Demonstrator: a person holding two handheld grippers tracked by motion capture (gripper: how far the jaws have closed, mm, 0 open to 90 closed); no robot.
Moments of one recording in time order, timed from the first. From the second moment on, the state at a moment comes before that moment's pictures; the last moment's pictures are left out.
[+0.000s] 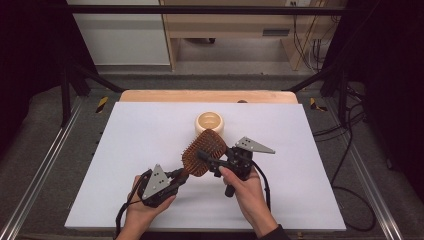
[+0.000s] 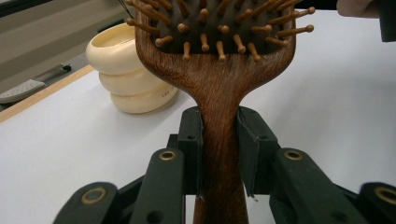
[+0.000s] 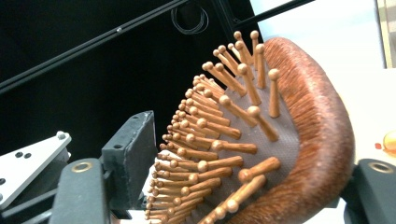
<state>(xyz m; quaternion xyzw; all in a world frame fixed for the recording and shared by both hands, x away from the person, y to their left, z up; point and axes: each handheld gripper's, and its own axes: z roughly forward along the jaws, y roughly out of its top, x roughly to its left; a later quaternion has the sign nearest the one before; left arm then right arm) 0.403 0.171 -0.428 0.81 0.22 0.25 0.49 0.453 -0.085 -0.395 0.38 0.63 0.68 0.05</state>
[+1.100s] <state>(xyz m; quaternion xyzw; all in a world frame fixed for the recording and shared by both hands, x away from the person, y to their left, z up) 0.410 0.178 -0.426 0.74 0.30 0.24 0.54 0.452 -0.108 -0.388 0.42 0.58 0.70 0.06</state>
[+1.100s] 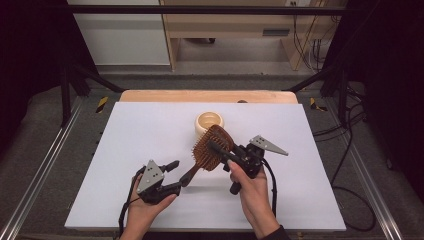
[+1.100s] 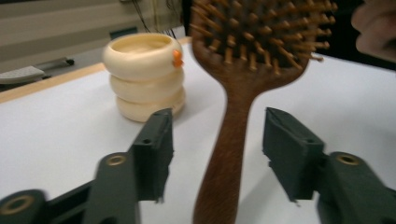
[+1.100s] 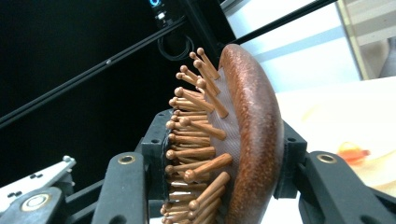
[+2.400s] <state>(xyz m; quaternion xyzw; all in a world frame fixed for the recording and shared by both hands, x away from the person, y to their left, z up) 0.415 0.322 -0.428 0.60 0.45 0.37 0.55 0.467 -0.196 -0.385 0.49 0.51 0.70 0.11</state>
